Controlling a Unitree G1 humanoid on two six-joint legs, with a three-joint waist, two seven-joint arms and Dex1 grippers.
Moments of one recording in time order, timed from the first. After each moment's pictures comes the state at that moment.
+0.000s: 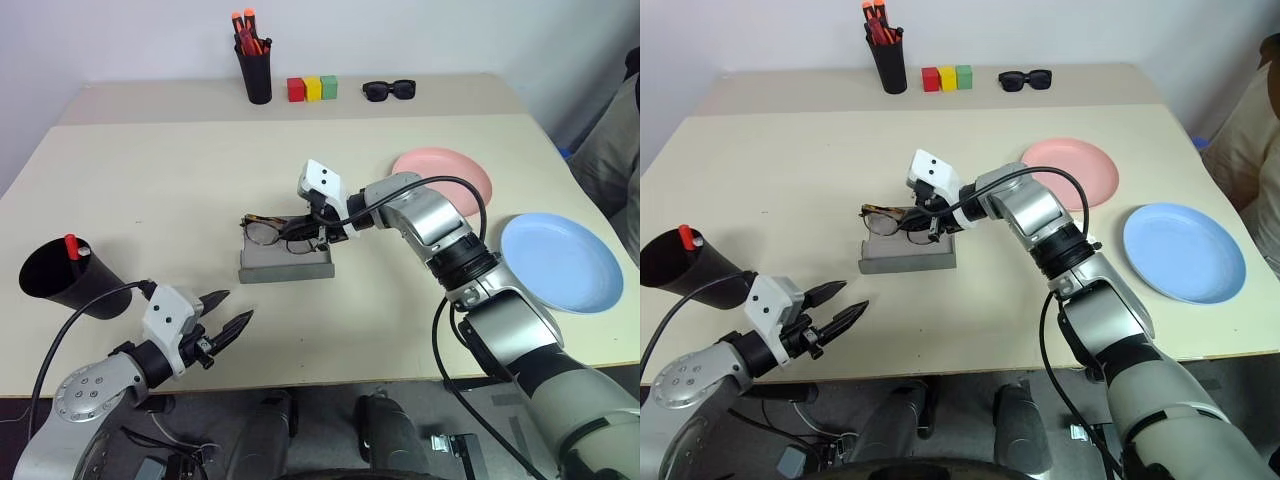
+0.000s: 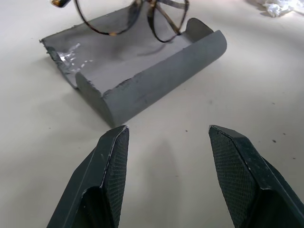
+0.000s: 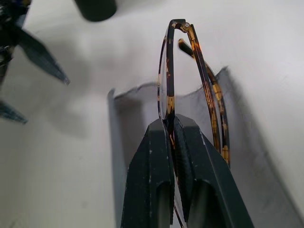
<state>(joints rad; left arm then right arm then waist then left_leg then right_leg) 0.35 0.56 0.23 -0.69 -0.41 0.49 -0.61 -1.05 -0.30 0.45 0.45 0.25 0.54 1.14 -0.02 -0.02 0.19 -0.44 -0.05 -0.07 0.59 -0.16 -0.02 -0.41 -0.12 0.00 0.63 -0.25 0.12</state>
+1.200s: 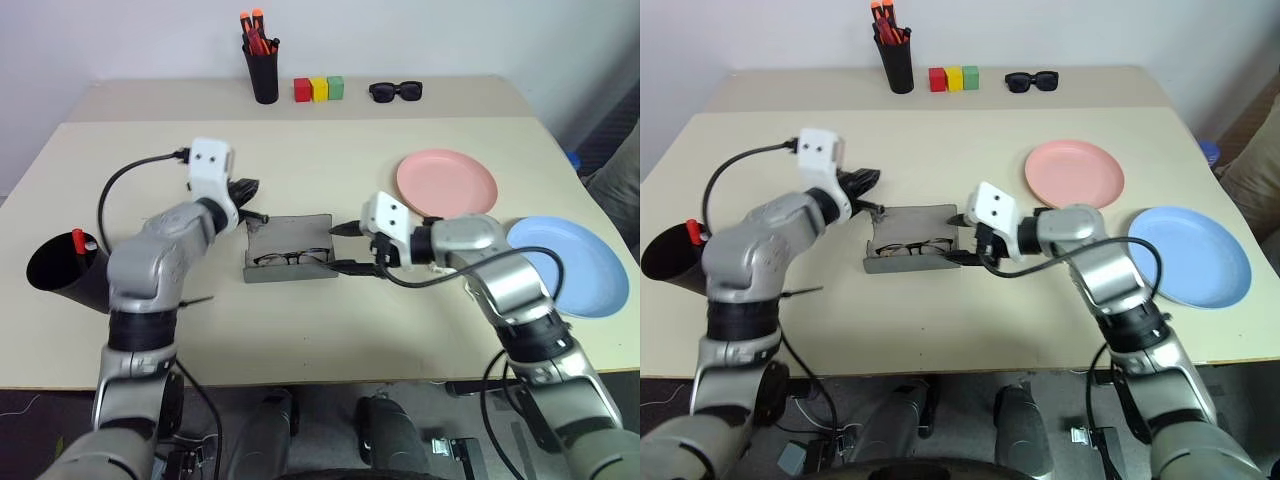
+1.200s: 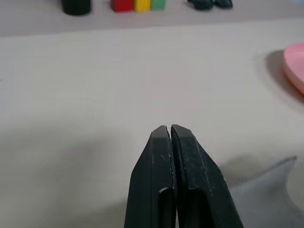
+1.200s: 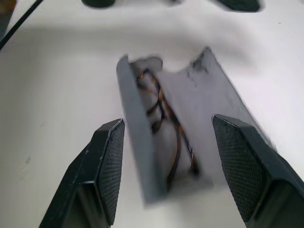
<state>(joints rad) -0.72 0.38 0.07 -0.02 -0.41 0.95 -0.23 -0.56 -0.55 0.22 -0.22 0.20 0.55 1.03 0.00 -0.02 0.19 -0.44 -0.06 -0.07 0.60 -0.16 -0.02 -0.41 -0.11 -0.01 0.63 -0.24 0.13</state>
